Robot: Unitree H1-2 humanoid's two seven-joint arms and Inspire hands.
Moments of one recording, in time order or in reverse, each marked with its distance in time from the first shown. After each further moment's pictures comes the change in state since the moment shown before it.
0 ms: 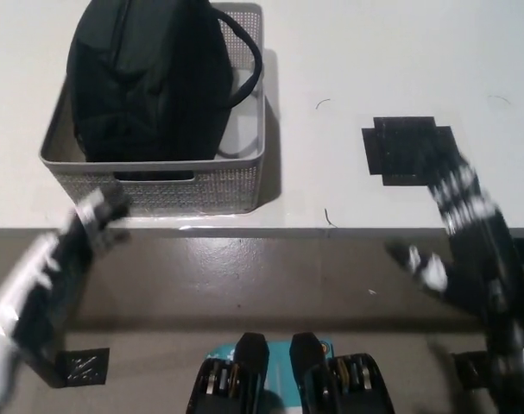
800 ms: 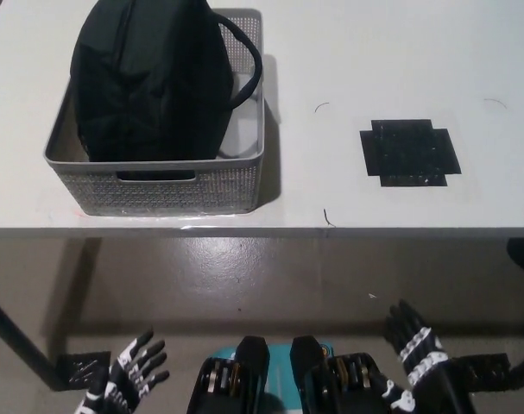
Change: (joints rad) left_arm 0.300 -0.140 -0.067 0.382 0.000 -0.378 -0.024; right_arm 0.221 0.057 0.075 0.378 0.031 -0.147 0.027
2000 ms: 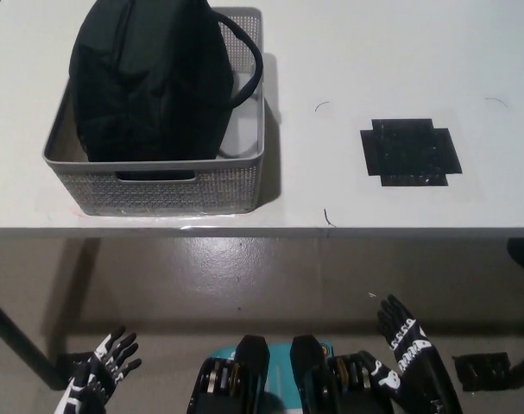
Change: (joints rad) left_arm -0.138 0.037 0.045 0.396 -0.010 -0.343 -0.006; right_arm -0.157 0.005 -0.036 0.300 -0.024 -0.177 0.000
